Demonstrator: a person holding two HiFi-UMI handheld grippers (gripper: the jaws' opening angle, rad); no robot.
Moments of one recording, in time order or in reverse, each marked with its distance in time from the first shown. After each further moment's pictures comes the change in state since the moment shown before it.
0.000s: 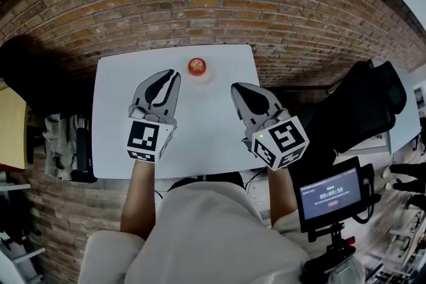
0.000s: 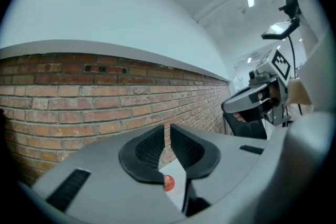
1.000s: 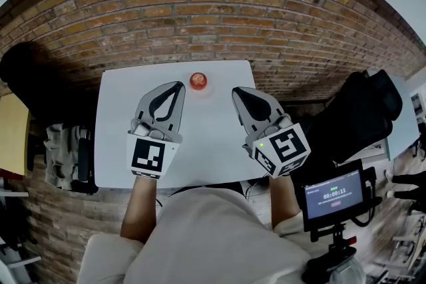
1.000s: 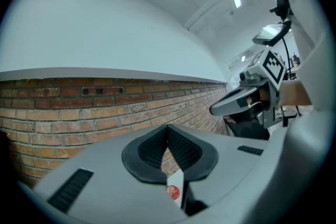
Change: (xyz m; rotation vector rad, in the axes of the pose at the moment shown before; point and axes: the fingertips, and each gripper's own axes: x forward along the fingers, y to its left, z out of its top) left arm -0.028 -0.012 0.054 0.097 -0.095 0.000; right arm -0.009 0.016 0.044 -0.115 -0.075 -0.019
